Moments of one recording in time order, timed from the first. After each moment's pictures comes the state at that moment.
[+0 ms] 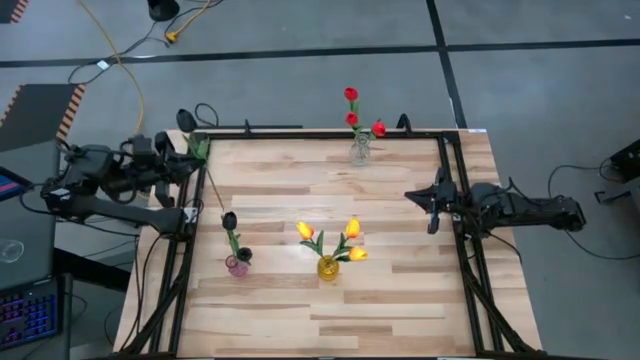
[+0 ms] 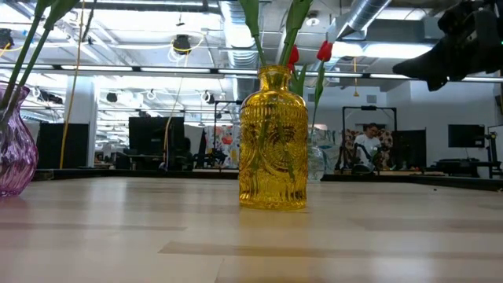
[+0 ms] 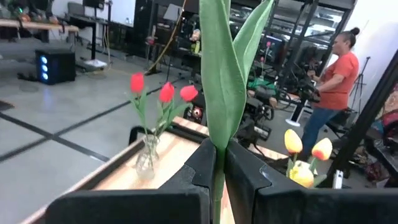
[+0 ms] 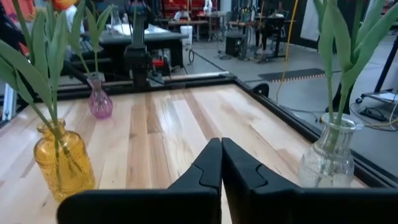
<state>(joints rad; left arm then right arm) -0.09 0.44 1.02 -0.60 -0.40 -0.26 0.01 0.10 0.20 -0.18 0.28 0.03</state>
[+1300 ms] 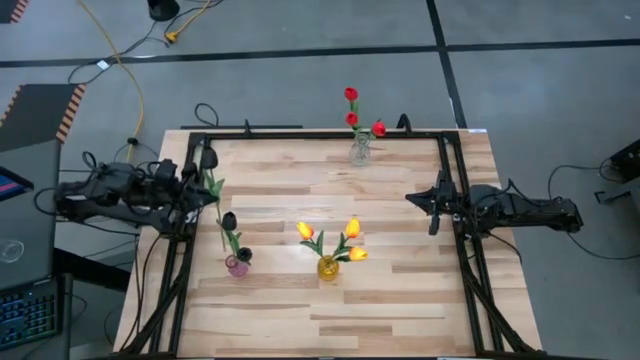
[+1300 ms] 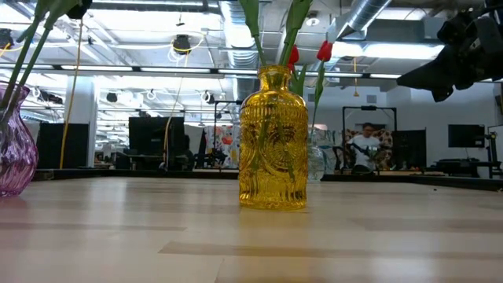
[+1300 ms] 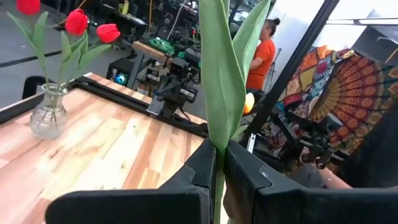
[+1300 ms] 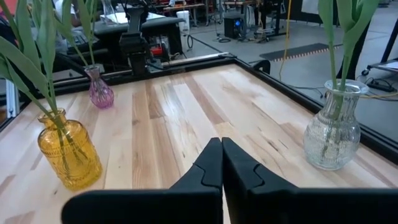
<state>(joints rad) -0.13 0.29 0.74 -0.46 -0.10 -0.46 0.01 0.06 0.19 -0.29 0.29 0.13</state>
